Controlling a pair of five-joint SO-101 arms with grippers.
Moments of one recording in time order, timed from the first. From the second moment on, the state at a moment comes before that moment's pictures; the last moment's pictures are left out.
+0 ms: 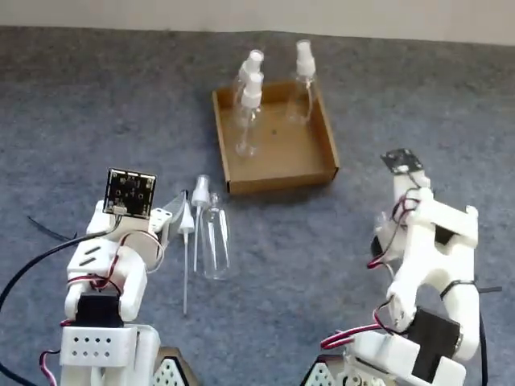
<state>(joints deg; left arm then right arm) -5.7 -82.9 78.5 41.2 -6.6 20.9 -9.8 39.4 59.5 41.3</state>
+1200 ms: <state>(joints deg) -5.7 -82.9 78.5 41.0 -6.6 21.0 -9.2 25.5 71.9 39.5</state>
